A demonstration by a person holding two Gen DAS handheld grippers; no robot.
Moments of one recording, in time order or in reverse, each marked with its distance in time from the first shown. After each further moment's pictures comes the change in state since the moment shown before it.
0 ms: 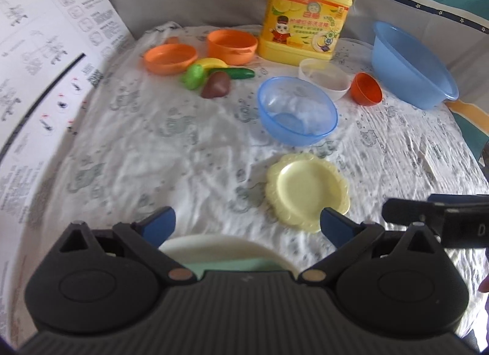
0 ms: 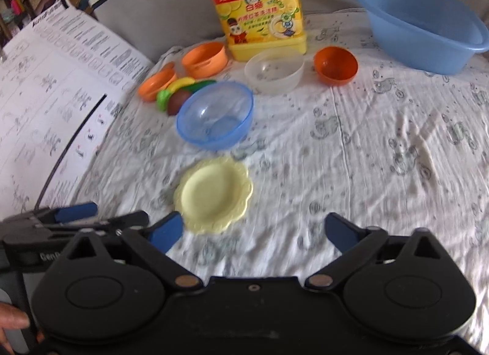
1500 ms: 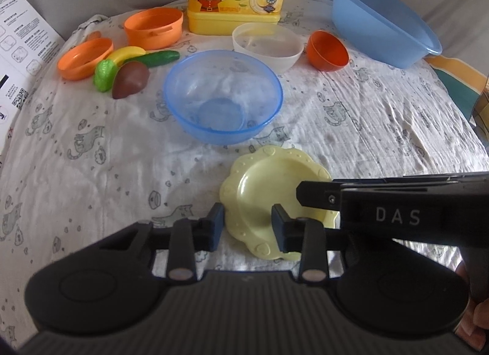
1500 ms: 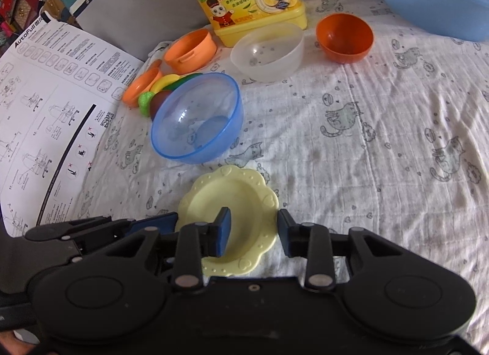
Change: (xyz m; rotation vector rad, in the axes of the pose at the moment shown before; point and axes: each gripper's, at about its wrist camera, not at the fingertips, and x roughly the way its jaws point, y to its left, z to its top) left arm 0.067 -0.057 0.018 0.157 0.097 -0.069; right arm 0.062 -0.023 0.018 0.085 0.057 0.077
